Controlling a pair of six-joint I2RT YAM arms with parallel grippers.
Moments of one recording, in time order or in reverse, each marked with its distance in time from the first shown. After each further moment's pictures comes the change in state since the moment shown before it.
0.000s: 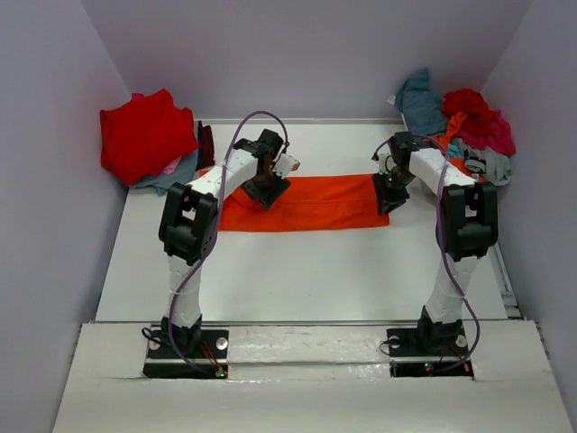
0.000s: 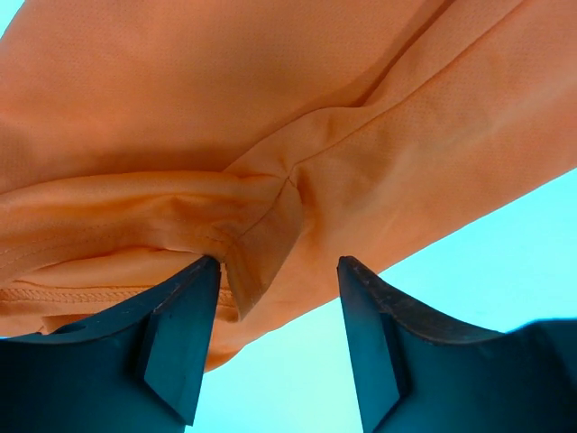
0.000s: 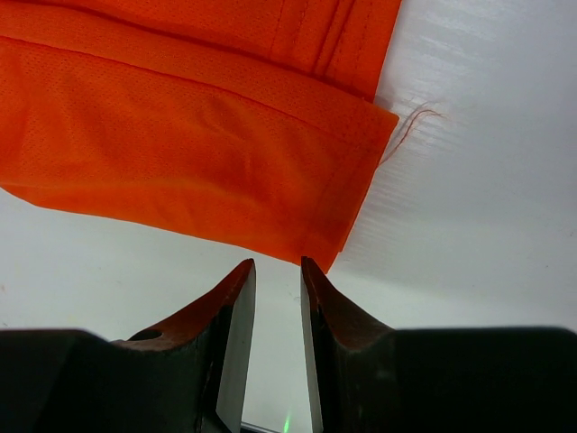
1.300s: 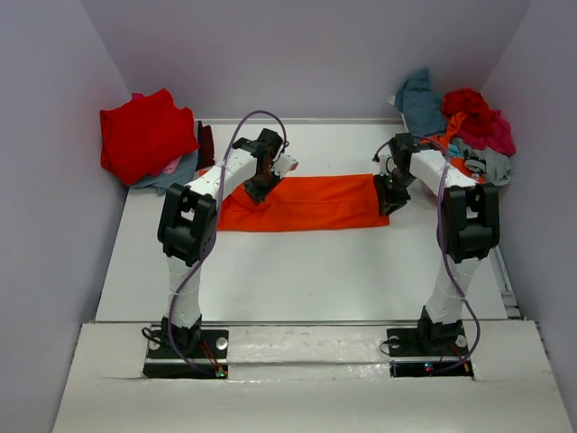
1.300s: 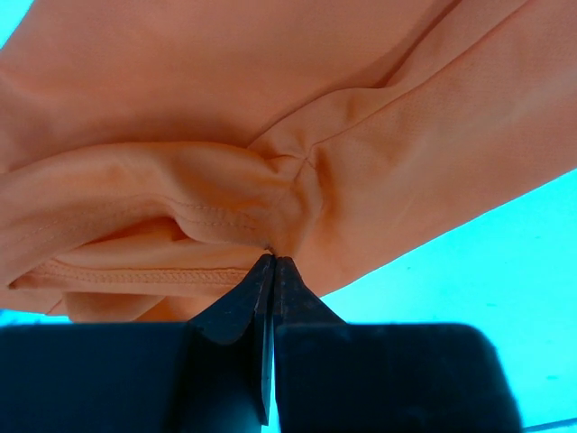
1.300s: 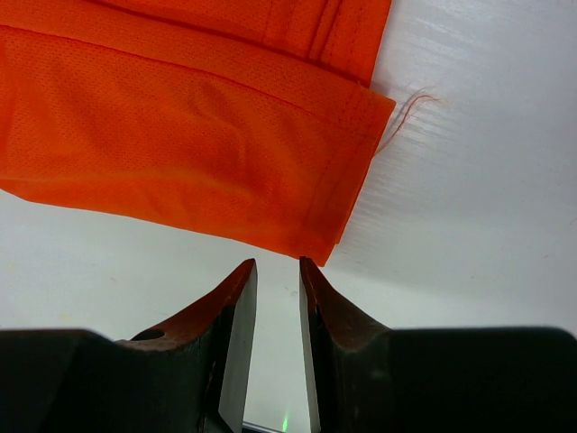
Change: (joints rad) left arm 0.000 -0.018 0.001 -0.021 -0.031 0.001; right arm 0.000 -0.018 -0.029 0.008 0.014 0.000
